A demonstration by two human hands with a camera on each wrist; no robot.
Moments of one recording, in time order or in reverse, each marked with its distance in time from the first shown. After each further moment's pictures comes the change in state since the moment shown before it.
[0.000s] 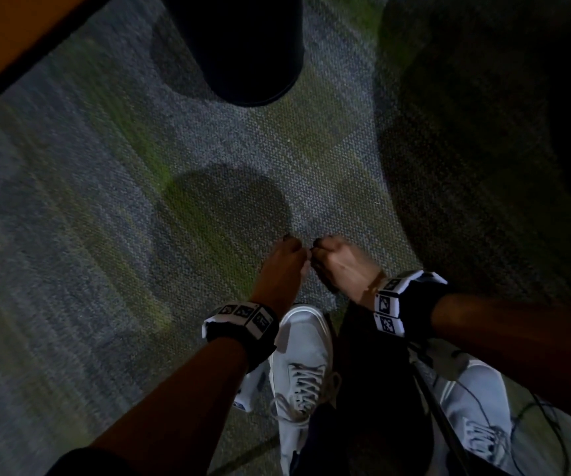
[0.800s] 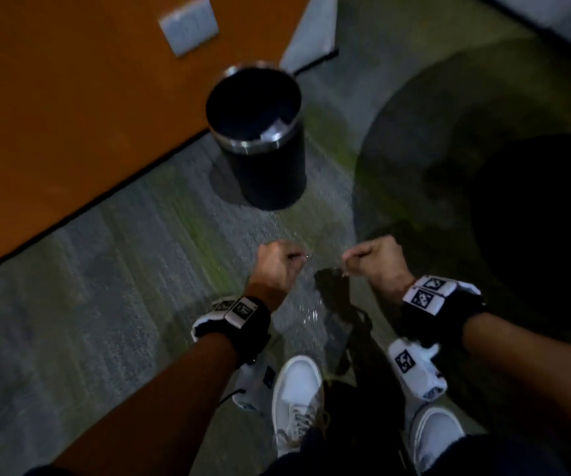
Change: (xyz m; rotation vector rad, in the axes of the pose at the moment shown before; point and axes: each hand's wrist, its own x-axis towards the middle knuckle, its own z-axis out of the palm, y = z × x) left_hand 0.022 0.122 -0.184 -0.195 0.265 -0.147; right_hand -0.014 -0.028 -0.215 0.784 0.290 0.691
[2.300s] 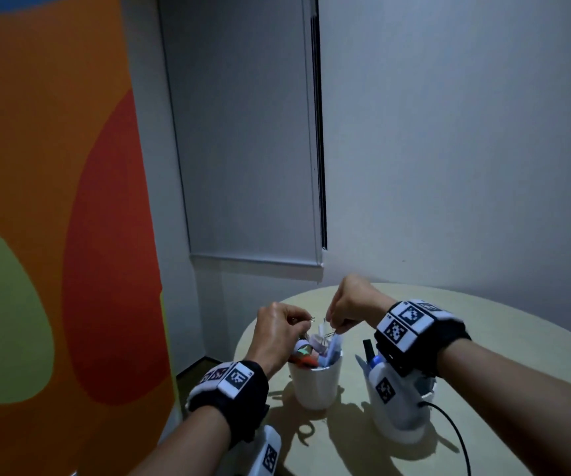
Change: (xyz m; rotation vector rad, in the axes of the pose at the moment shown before) left_hand -0.043 0.713 -0.161 -0.189 0.170 0.786; right_hand -0.382 -0.354 -0.571 -0.082 0.531 -0.349
